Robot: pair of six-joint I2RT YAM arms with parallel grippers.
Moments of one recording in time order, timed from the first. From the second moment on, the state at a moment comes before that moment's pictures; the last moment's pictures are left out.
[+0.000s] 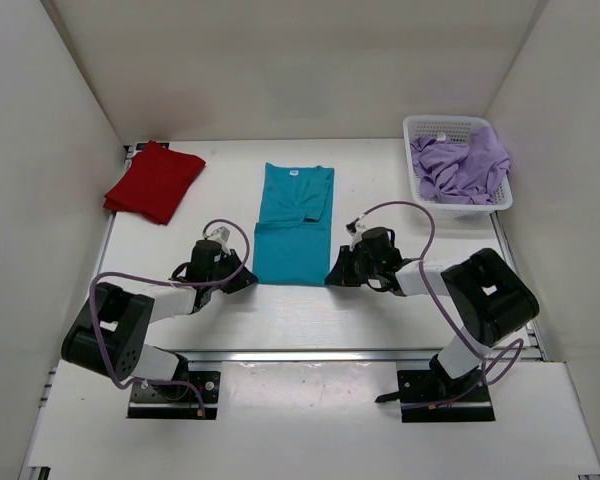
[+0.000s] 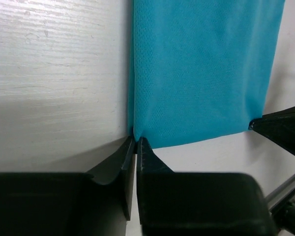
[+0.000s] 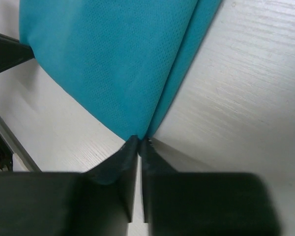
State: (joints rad) left arm -0.34 1.41 0.39 0.31 0.24 -0.68; right arm 0.52 1.62 0.59 0.31 -0.43 0.55
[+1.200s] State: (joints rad) left arm -0.44 1.47 1.08 -0.14 0.17 -0.62; right arm 0.26 1.41 0.89 -0.03 -0.45 0.50
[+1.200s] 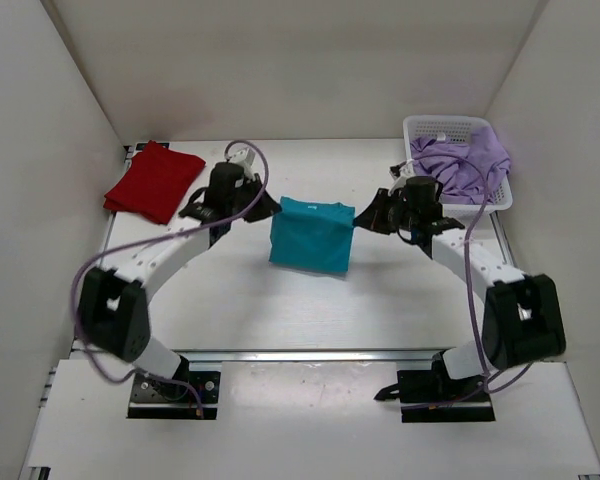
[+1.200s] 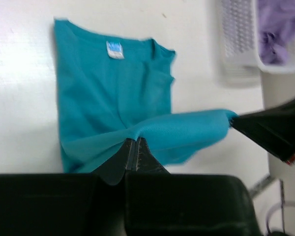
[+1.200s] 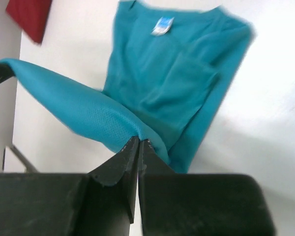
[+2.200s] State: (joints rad) left arm -0.38 1.89 1.26 0.15 0.15 -0.72; right arm 0.30 1.91 1.26 -0.01 -0.44 0.42
